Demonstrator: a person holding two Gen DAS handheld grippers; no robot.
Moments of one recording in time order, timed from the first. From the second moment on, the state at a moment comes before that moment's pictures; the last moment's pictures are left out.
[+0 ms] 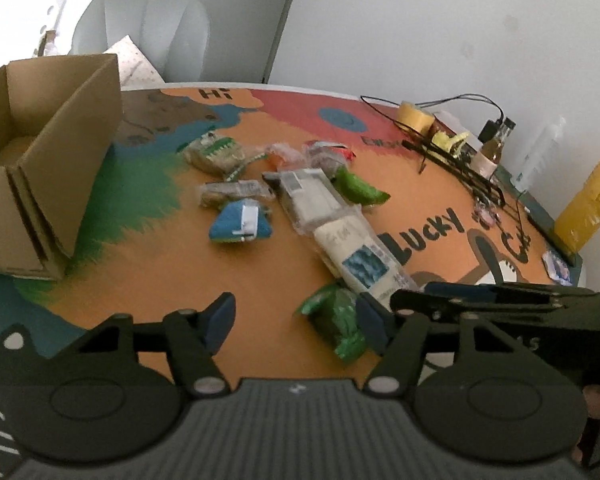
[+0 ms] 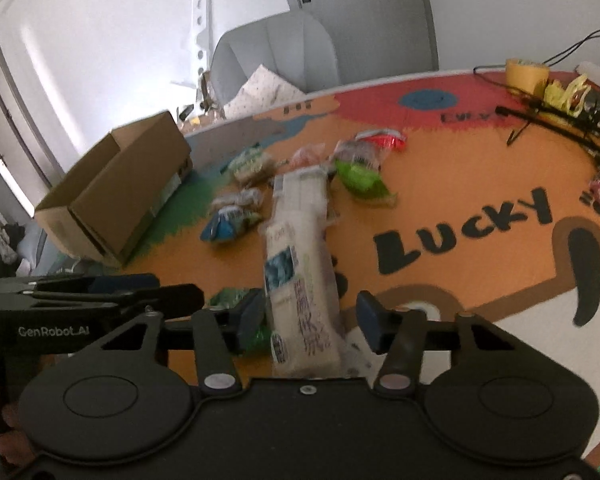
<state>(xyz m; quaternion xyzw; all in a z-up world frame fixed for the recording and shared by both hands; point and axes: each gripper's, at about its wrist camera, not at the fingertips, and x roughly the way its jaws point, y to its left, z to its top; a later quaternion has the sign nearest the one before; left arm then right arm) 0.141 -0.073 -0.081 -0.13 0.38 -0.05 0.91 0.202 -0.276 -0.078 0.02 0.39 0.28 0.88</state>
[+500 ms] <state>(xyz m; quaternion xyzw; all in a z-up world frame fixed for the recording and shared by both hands) 0.162 -0.092 -0.095 -0.12 0.40 -0.06 0.91 0.208 -0.294 -0.085 0.02 0.40 0.26 0.88</state>
